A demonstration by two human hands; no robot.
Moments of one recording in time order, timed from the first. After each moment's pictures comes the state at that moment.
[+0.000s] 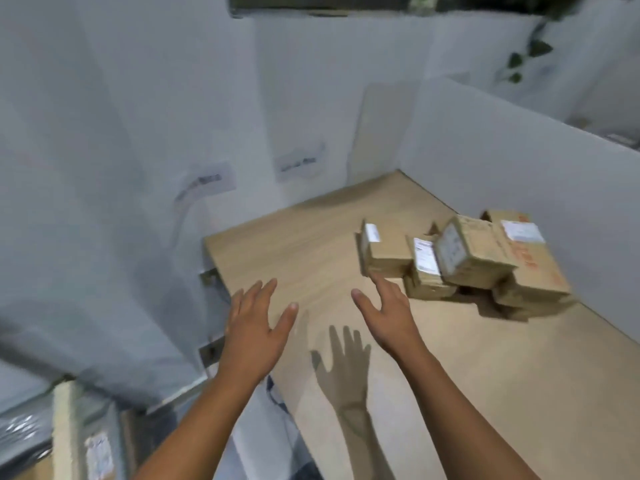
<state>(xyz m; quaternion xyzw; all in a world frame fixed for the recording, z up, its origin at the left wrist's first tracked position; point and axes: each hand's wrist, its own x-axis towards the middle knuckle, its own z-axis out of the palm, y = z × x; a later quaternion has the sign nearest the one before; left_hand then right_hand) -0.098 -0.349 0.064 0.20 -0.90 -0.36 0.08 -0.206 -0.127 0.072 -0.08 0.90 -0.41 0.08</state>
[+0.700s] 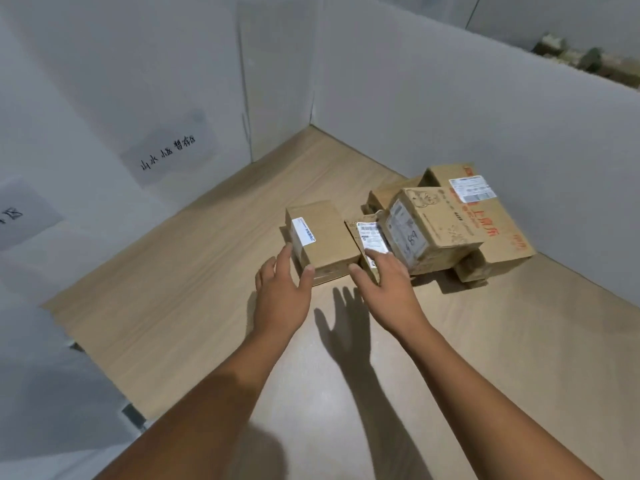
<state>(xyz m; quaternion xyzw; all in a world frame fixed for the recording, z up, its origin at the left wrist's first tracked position) -0.370 -0.263 -0.005 0.12 -0.88 -0.45 -0.03 -0.358 -0.082 0.038 0.08 0.92 -0.38 0.03</state>
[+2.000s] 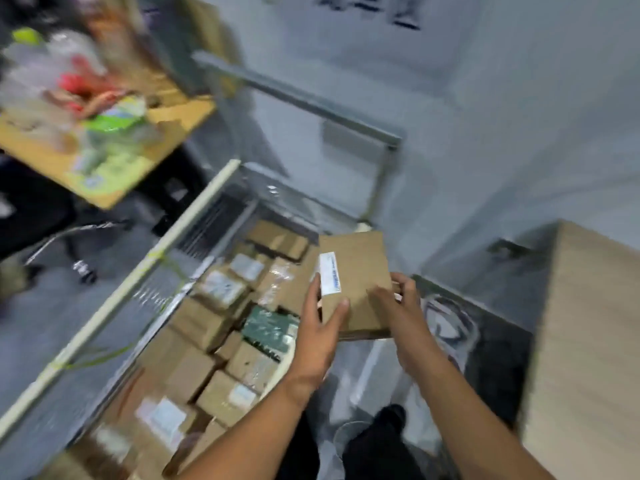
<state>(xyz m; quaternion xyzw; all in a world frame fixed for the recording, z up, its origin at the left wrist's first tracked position) 0.185 -0.502 -0.036 0.55 -0.39 -0.62 0.40 0.035 -0.500 -0.026 -0.23 0.69 -0.43 0.53</state>
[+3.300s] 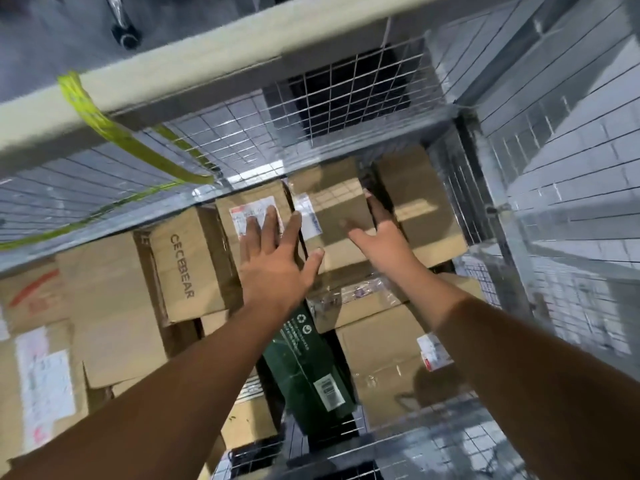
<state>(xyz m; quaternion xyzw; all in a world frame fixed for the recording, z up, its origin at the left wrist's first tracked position) 0.418 -0.748 -0.502 0.88 -0.39 -0.28 -0.03 0.278 -0.893 -0.545 -0.61 0.56 0.06 0.57</state>
